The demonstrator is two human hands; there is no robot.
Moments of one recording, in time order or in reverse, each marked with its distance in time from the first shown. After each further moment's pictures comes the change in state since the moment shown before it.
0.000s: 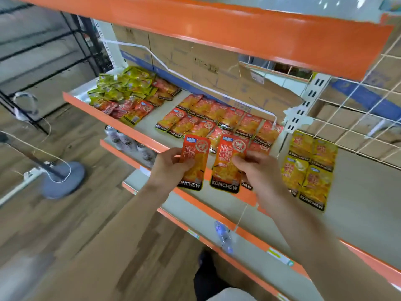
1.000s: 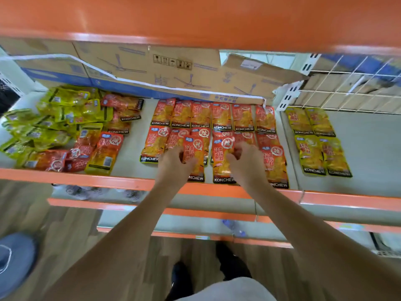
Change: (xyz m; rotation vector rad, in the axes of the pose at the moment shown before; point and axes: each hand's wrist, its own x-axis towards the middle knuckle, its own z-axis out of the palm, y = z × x) left_hand 0.193 -0.017 -0.032 0.628 -0.359 0.393; right_hand 0.088 0.019 0.125 -0.535 0.444 0.013
